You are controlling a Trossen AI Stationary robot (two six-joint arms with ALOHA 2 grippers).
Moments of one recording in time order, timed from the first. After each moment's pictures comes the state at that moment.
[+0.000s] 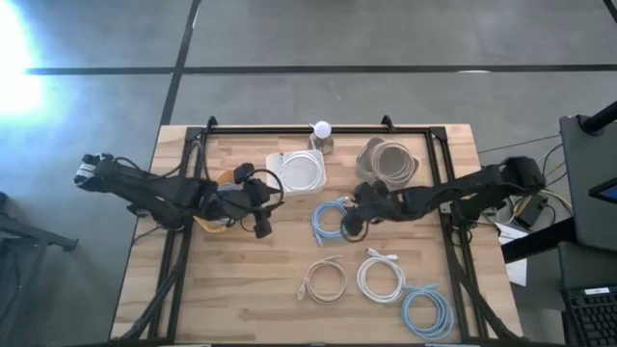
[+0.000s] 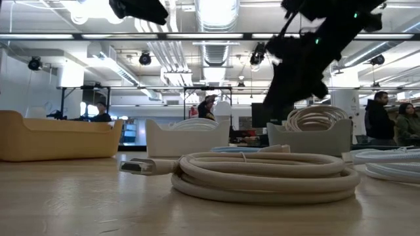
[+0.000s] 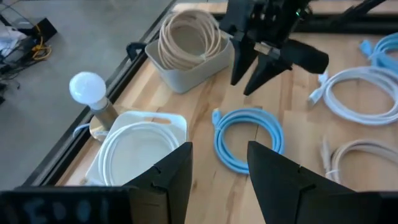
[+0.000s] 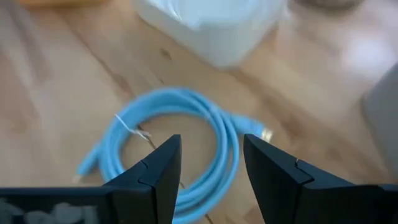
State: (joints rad) left arm -0.25 1.16 1.07 -0.51 -0.58 -0.22; right arm 0.12 1.43 0.76 -0.23 0.44 0.76
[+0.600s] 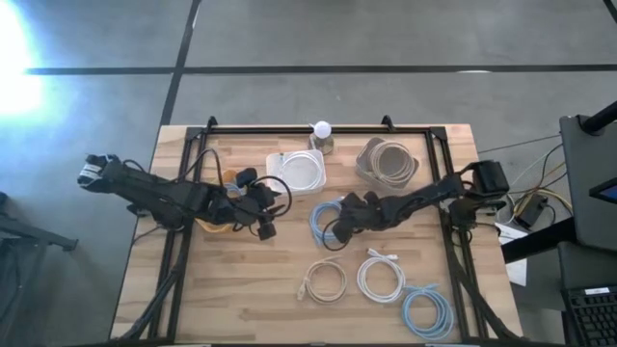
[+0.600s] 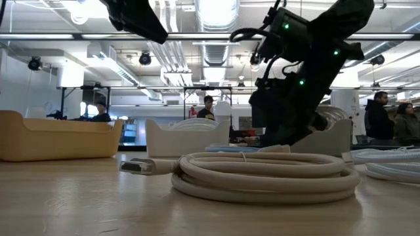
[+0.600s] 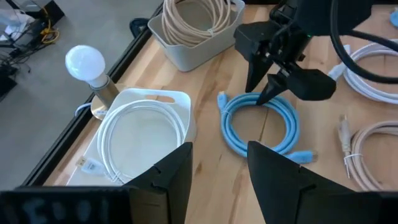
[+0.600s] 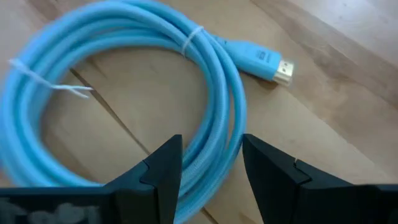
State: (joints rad) left arm -0.25 1.21 1.03 -0.51 -0.60 -0.27; right arm 0.12 1.74 0.84 -0.23 0.41 0.86
